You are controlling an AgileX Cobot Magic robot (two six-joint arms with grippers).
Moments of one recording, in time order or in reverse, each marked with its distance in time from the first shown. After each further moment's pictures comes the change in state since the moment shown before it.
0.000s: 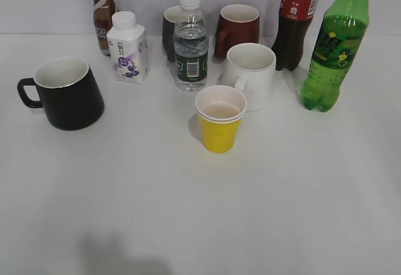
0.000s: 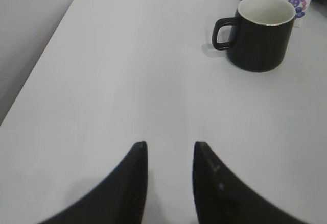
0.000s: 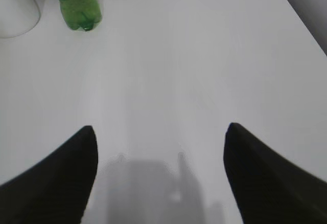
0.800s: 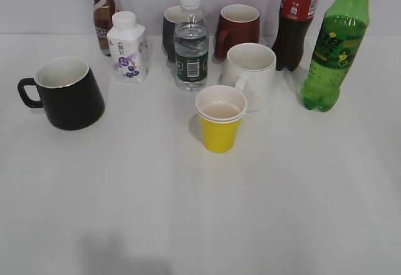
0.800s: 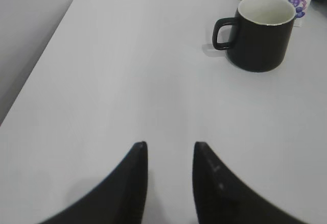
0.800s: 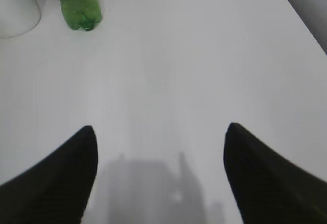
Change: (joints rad) left arm 0.000 0.000 0.000 0.000 0.000 0.000; right arm 0.000 0.000 0.000 0.003 0.000 0.000
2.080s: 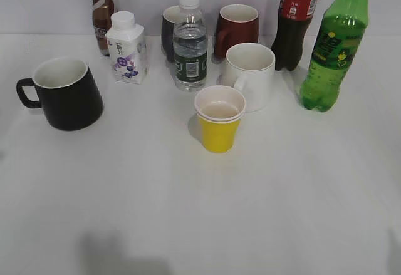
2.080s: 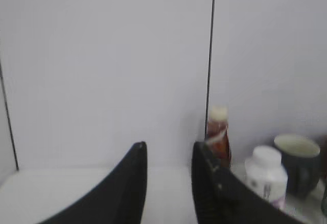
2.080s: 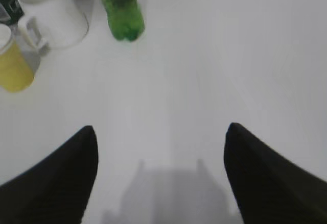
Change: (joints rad) left arm 0.000 0.722 0.162 -0.068 -1.420 0.000; right arm 0.000 0.030 -0.020 0.134 -0.128 -0.074
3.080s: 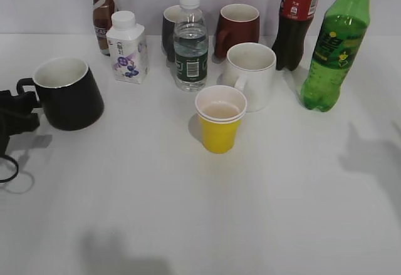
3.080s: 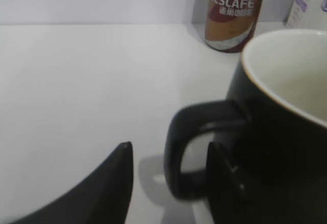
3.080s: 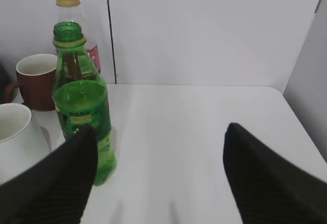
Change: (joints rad) left arm 0.000 1.075 -0.022 0.026 -0.706 0.015; right arm 0.000 0.639 -0.009 0.001 -0.798 -0.117
